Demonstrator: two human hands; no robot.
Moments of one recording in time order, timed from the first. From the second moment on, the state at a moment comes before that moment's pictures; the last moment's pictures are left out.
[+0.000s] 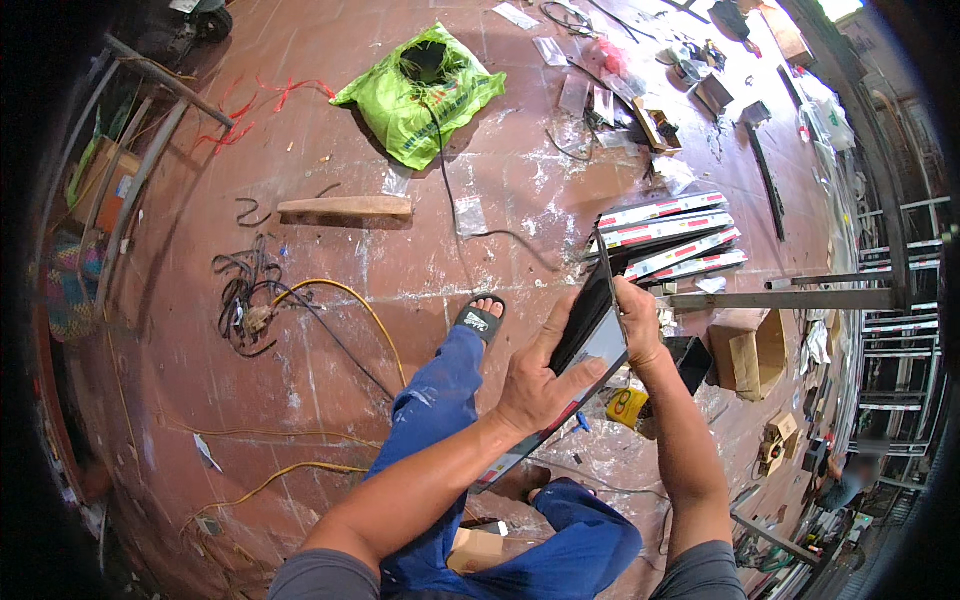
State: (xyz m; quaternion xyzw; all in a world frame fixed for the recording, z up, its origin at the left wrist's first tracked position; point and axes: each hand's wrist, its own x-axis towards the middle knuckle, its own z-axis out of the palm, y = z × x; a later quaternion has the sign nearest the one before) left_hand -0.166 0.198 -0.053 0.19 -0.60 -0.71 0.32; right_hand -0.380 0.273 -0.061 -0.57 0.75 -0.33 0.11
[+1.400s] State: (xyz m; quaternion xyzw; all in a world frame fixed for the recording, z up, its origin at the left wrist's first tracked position) left_hand -0.285 0.056 -0.219 0.48 -0.11 -0.78 0.38; right_hand -0.262 0.562 -0.139 0.24 0.68 -0.67 0.20
